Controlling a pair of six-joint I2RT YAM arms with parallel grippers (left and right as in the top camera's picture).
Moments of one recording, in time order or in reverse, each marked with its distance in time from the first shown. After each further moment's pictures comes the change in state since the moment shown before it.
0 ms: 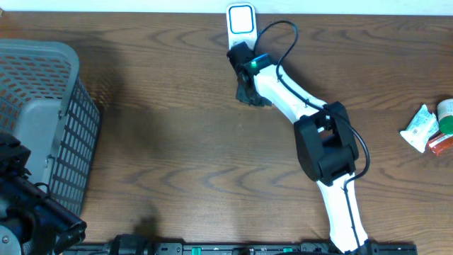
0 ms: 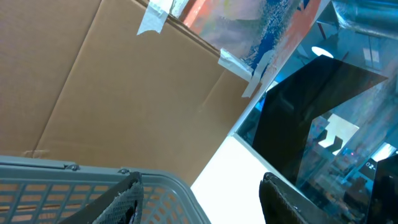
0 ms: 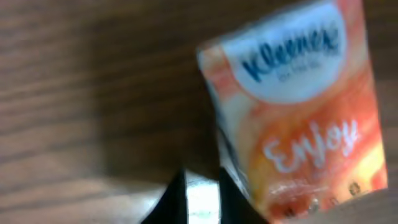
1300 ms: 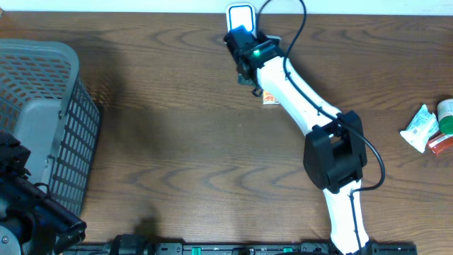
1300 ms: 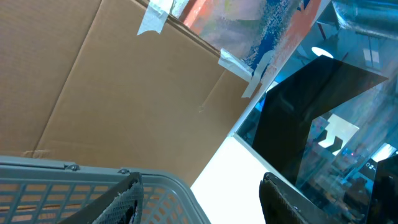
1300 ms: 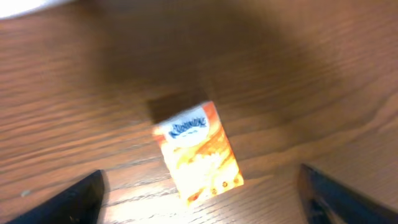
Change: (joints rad) left arm 0.000 0.000 0.000 0.000 0.000 0.000; right arm 0.011 -0.076 0.123 -0.113 0.249 -0.025
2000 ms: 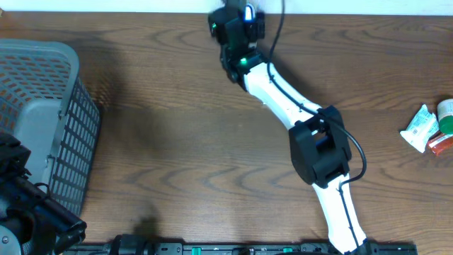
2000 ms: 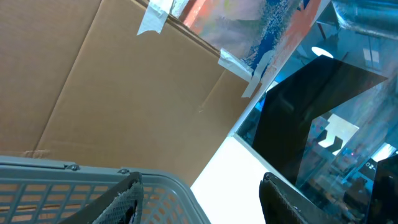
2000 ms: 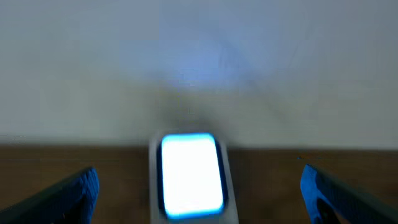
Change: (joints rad) left arm 0.000 0.000 0.000 0.000 0.000 0.000; right arm 0.064 0.091 0.008 0.943 0.174 -0.576
